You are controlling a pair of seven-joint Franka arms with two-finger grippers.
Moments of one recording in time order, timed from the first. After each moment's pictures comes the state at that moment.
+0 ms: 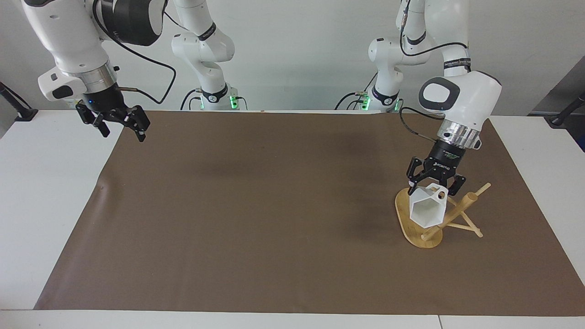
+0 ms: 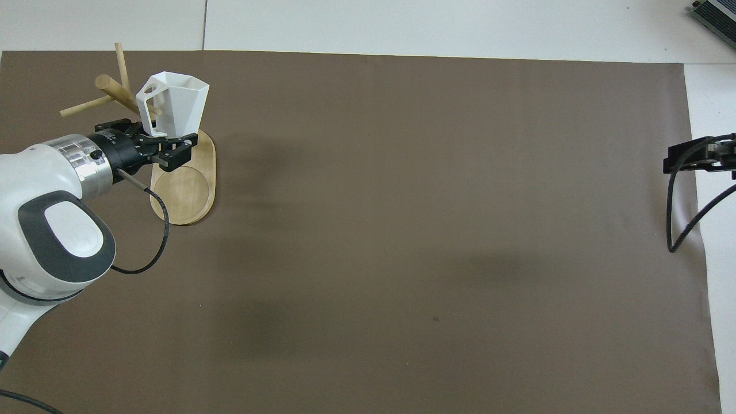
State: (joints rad) left arm -0.10 0.05 -0.07 -2.11 -0.72 2.72 -2.30; right arm -0.07 0.04 -0.02 -1.55 -0.06 1.65 0.03
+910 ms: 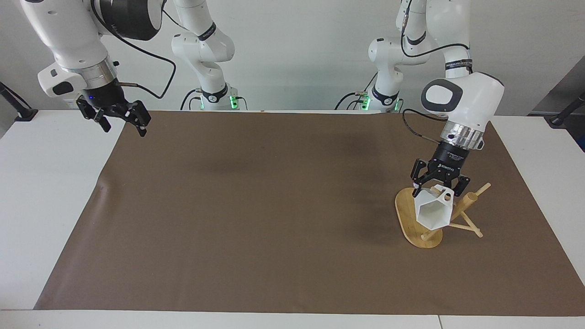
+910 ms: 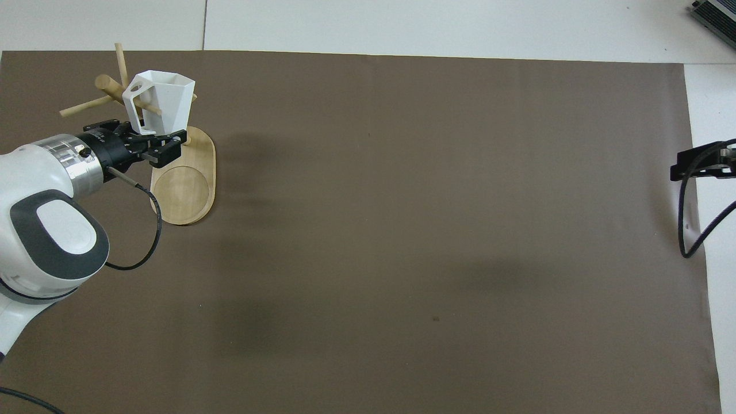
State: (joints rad) left arm -0.08 0.06 -0.06 -2.12 -0.72 2.75 -2.32; right arm -0.07 0.03 -0.04 -1.54 -0.04 1.60 0.03
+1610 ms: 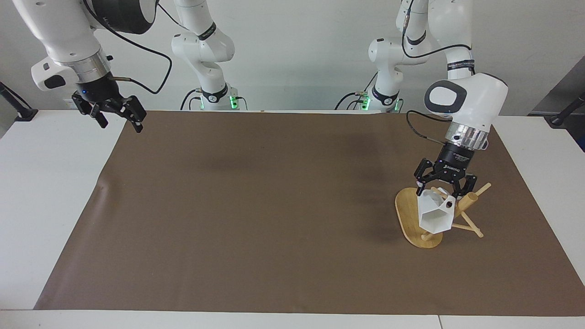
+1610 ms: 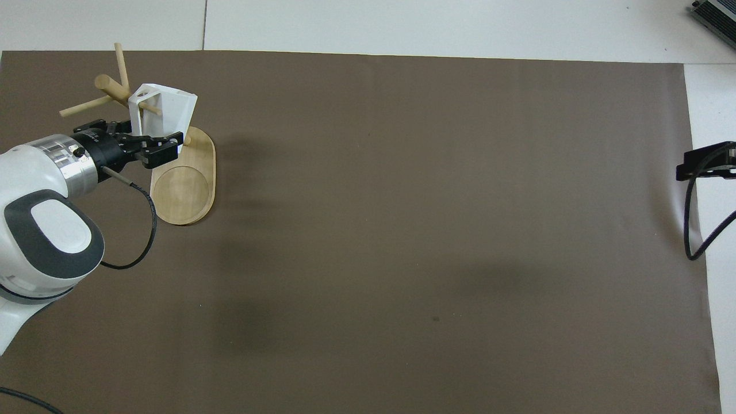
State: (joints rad) left arm -0.06 0.06 -0.06 -2.12 -0.72 2.75 -2.33; right arm -0.07 0.02 -0.05 -1.54 -0.03 1.60 0.03
